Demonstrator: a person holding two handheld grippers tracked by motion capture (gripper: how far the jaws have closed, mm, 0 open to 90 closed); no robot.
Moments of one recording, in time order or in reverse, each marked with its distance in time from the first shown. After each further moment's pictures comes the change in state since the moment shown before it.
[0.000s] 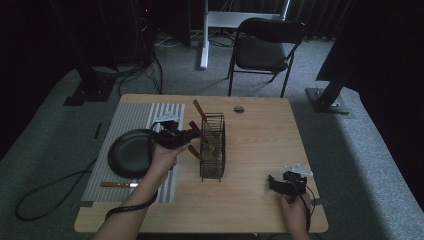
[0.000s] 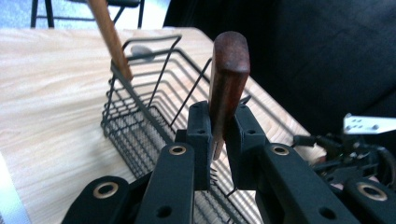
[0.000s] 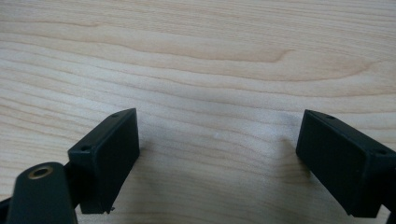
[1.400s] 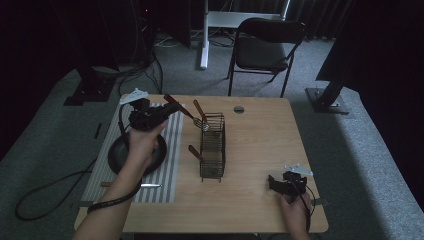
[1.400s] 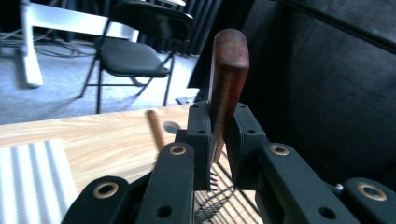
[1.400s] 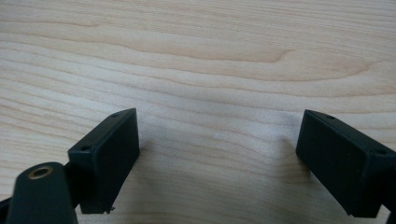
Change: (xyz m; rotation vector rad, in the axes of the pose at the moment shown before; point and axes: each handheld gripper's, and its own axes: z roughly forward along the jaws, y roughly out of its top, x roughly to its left) left arm -0.005 0.059 -0.087 -0.245 0.136 -0.008; right arm 0.000 0.000 0.000 -0.001 0.000 0.000
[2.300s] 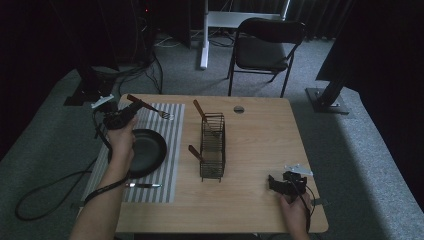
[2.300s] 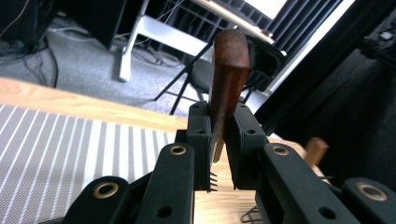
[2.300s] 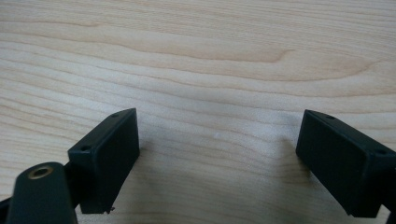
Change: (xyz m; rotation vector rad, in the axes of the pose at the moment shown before) left arm 0.120 -0.034 -0.006 -0.096 0.269 -0.221; right arm 0.000 0.000 0.000 0.001 0.000 0.000
